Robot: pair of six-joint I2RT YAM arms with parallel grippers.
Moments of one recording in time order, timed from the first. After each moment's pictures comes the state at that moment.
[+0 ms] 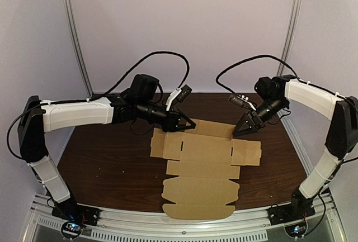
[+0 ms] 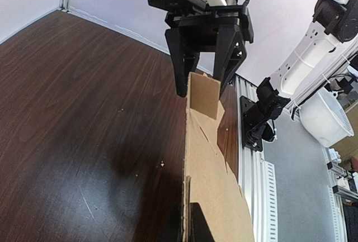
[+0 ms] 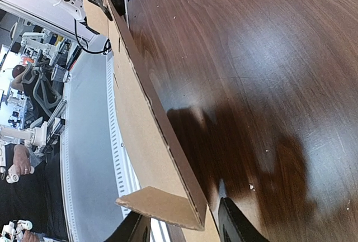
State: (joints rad) left arm -0.83 1.71 1.30 -0.09 0.70 -0.26; right arm 0.30 1.63 1.38 -1.22 -1.06 -0.65
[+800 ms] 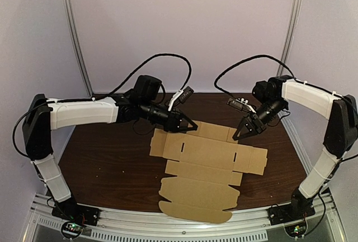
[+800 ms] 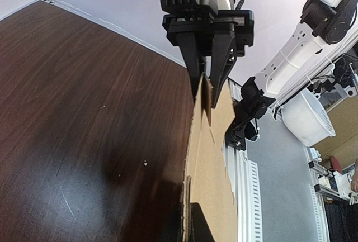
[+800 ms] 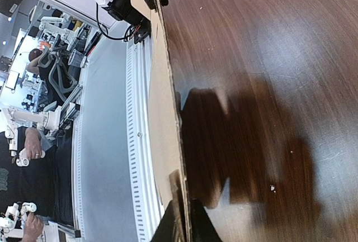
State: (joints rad) left arm -0.82 1.77 1.32 -0.07 0.80 -0.30; right arm 0.33 1.66 1.39 -1.34 -1.11 -0.78
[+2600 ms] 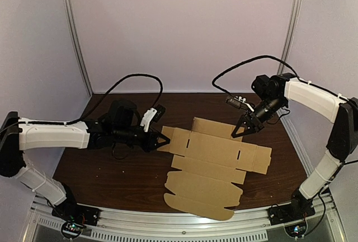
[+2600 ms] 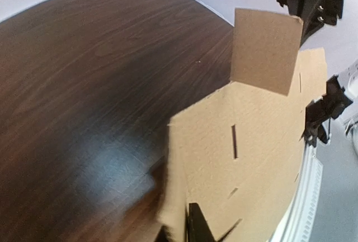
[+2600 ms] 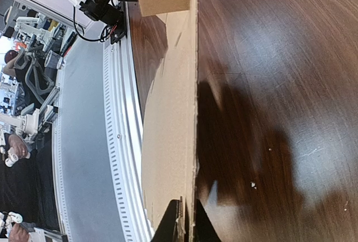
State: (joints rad) left arm -0.84 1.41 0.85 0.01 0.33 -0.38; right arm 0.36 1.61 1.40 -1.24 -1.00 -0.65
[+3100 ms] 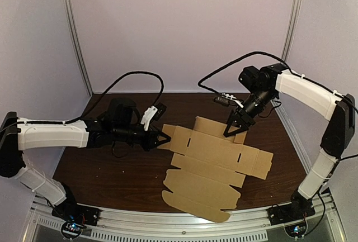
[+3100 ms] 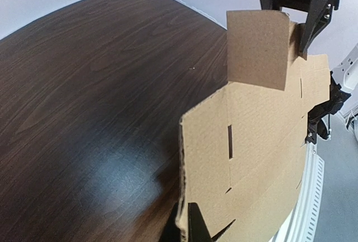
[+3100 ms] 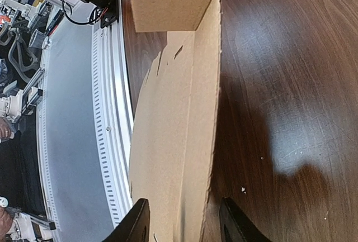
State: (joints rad) left arm -0.84 1.42 0.86 0.03 0.35 -0.32; right arm 0.47 1.68 1.58 -1.30 -0.86 -0.62
